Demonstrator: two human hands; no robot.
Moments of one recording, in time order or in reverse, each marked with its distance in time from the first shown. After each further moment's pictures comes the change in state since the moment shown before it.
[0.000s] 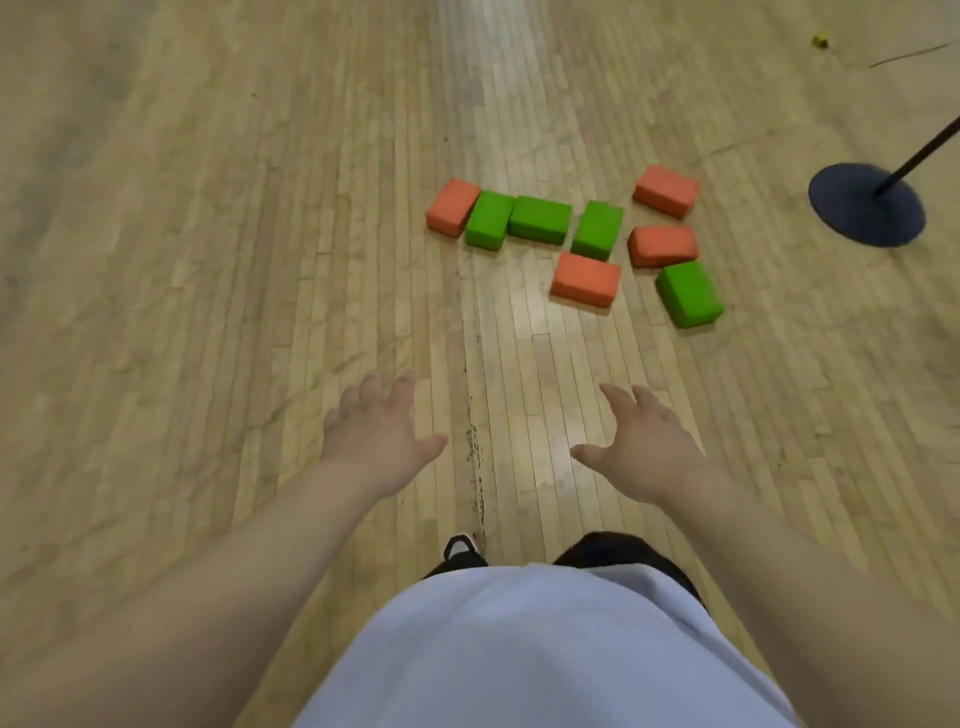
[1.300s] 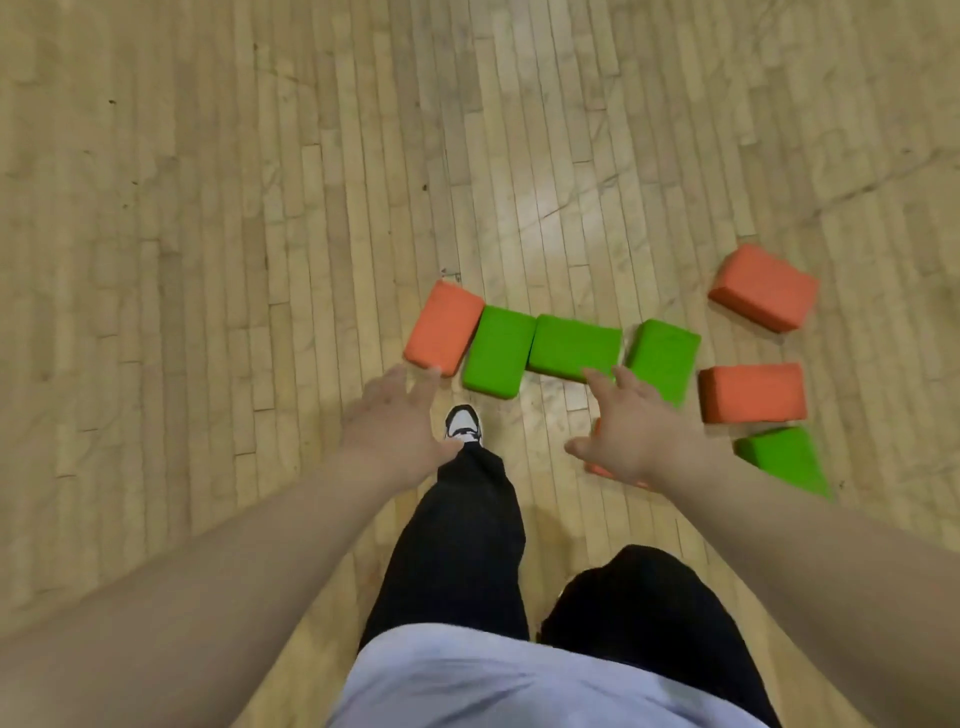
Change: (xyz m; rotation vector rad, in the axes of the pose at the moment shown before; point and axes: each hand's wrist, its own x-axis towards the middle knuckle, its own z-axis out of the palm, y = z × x) left_hand 0.880 0.106 -0.260 0.130 -0.280 0.078; right_hand 0.867 -0.182 -0.289 -0.136 -0.321 -0.012
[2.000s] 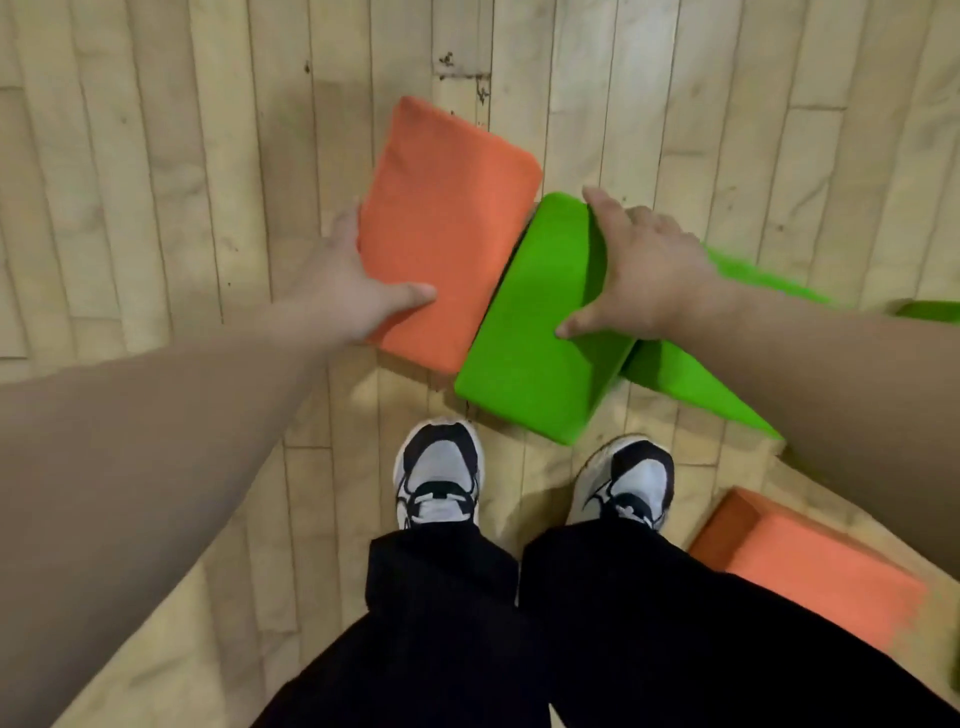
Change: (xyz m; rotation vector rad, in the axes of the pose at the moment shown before) left_hand 0.537 -0.123 0.294 -0.743 0.011 -0.329; right_hand 0.601 0.010 0.205 -0.189 -0.014 -0.173
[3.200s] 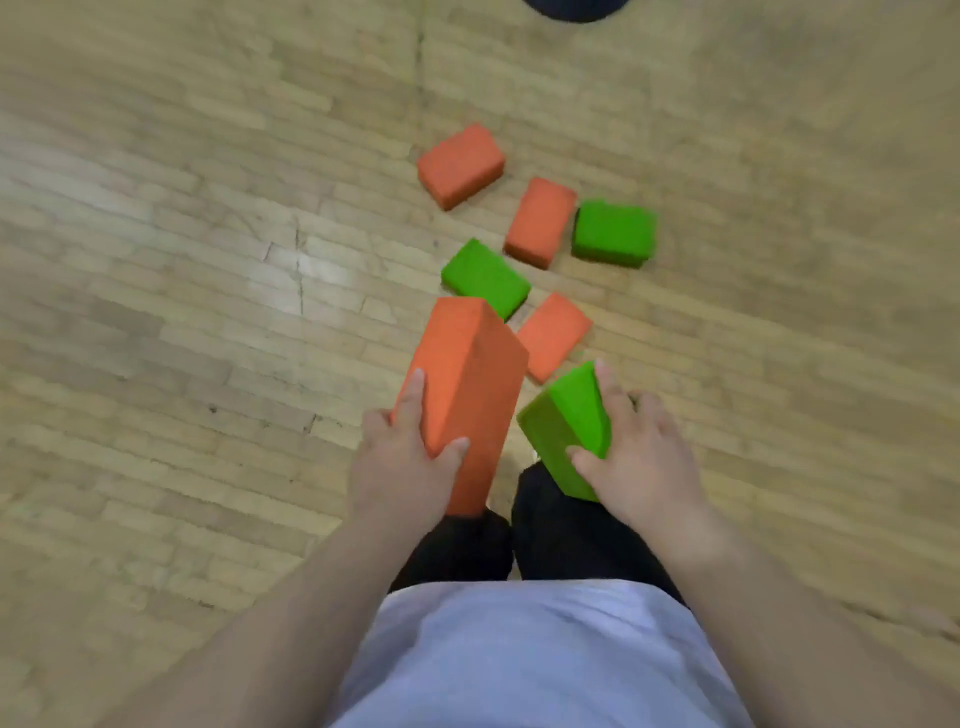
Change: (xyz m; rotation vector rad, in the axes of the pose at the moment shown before) left_hand -0.595 0.270 -0.203 0.913 -0.318 0.919; right_hand -0.724 -0.171 -0.145 1.041 0.476 1.140
